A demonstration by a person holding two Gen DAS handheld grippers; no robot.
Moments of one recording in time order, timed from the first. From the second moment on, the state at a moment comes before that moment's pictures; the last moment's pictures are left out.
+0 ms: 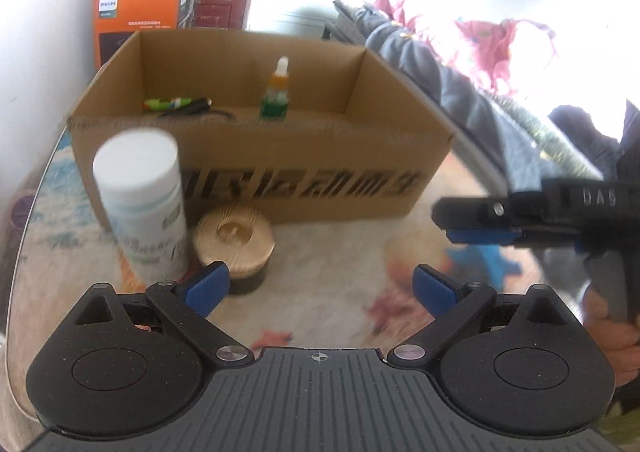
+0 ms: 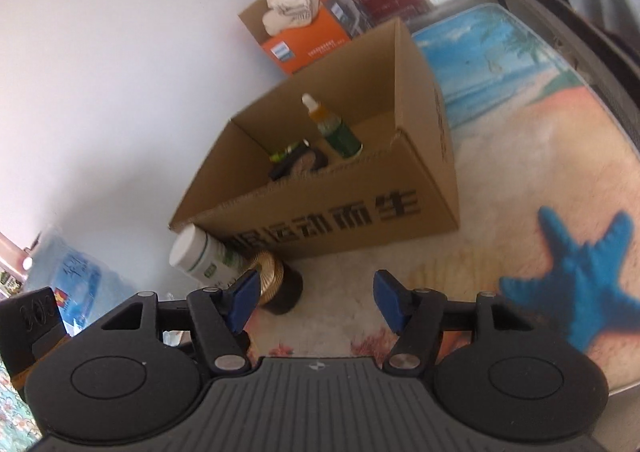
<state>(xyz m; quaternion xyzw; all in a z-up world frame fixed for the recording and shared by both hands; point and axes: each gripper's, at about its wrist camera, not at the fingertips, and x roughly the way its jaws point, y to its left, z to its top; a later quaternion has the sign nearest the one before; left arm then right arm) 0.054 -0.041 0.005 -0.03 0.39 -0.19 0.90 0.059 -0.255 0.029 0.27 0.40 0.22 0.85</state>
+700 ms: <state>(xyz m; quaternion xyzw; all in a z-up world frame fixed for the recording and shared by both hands) 0.062 -0.038 -0.052 0.06 0.35 -0.16 0.92 0.111 -0.137 0.010 0.17 0.44 0.27 0.84</state>
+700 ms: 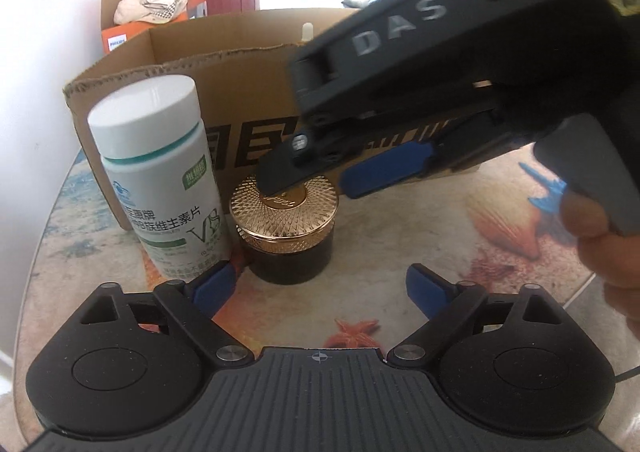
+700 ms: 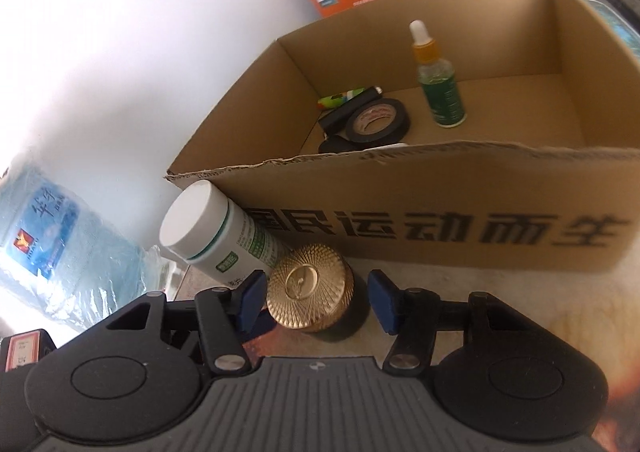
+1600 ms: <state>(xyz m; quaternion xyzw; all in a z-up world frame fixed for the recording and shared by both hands) 0.057 -0.068 -0.048 0.06 0.34 -0.24 0.90 0.093 -0.195 -0.008 0.21 0.46 0.23 0.83</state>
